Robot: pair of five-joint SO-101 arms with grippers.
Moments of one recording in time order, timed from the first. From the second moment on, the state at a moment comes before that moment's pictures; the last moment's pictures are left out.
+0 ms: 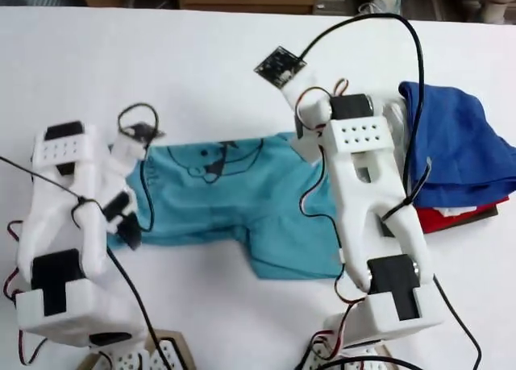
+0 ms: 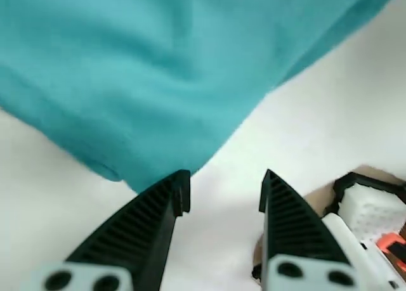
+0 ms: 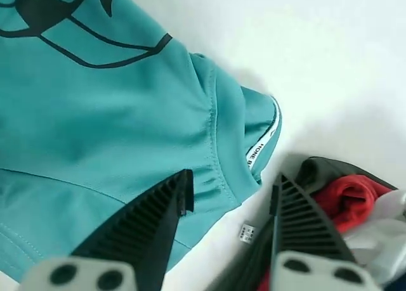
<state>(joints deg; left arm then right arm) -21.4 1.9 24.1 90.2 -43.9 -12.8 3.1 2.5 73.1 38.5</state>
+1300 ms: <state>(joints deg) -30.0 1.9 29.1 75.7 -58.2 -13.9 3.1 3.7 73.1 38.5</state>
